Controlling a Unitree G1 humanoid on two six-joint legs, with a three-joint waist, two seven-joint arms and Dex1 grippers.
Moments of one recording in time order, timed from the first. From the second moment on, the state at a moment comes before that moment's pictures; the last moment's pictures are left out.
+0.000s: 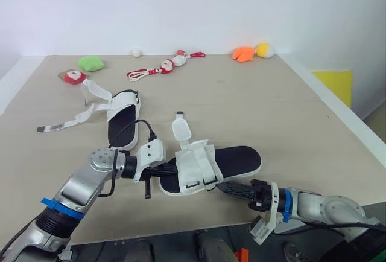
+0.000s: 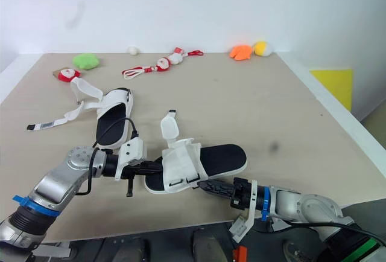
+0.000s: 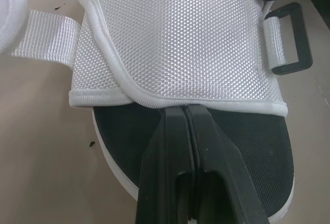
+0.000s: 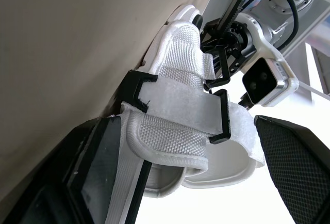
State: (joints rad) left arm -0.33 0.64 -0.30 -0.18 -0.27 0.39 -1.08; right arm -0.13 -0.99 0.40 -0.12 -1.52 -0.70 -0.65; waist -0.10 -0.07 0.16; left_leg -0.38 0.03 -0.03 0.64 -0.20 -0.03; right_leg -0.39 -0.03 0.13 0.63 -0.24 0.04
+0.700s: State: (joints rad) left arm -0.33 0.64 -0.29 -0.19 -0.27 0.39 -1.10; right arm -0.24 -1.02 0.47 -0.11 -1.50 -0.77 -0.67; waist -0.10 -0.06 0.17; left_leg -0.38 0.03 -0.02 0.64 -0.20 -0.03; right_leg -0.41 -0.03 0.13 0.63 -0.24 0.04
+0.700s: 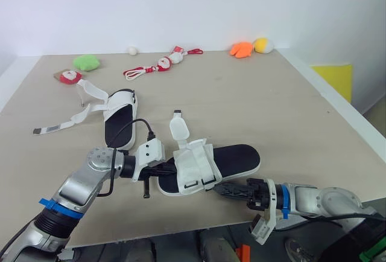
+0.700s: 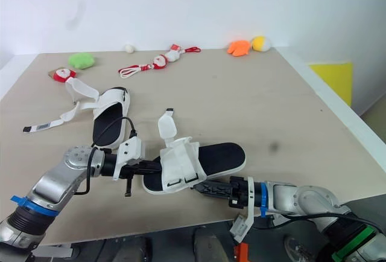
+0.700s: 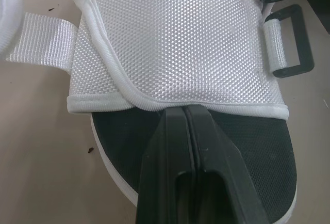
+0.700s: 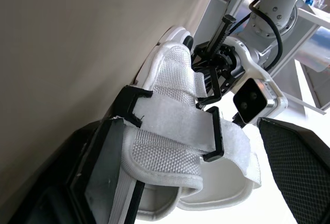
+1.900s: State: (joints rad) left arm -0.31 0.63 -0.29 -0.22 -0.28 0.40 -1.10; right arm -0.29 -1.06 0.41 -0.17 -1.38 -0.92 -0.54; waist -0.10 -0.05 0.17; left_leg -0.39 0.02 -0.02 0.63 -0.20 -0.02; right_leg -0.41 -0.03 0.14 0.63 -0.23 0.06
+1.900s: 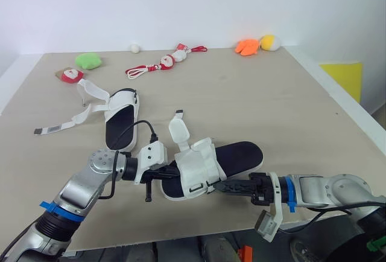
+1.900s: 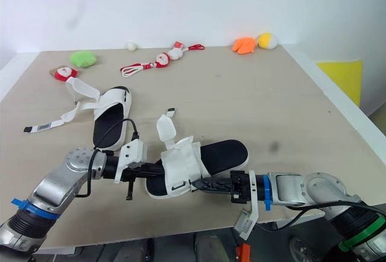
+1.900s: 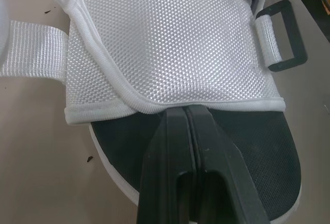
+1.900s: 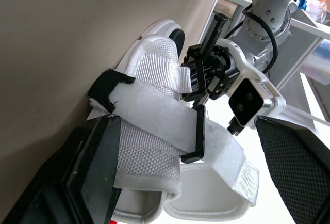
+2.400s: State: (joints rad) left arm -0.31 0.63 -0.29 -0.22 -0.28 0.40 -1.10; right arm -0.31 -1.04 0.41 -0.17 -1.38 -0.97 -0.55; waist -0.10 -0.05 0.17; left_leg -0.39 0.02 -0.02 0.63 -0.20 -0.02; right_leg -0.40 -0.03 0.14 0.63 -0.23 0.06
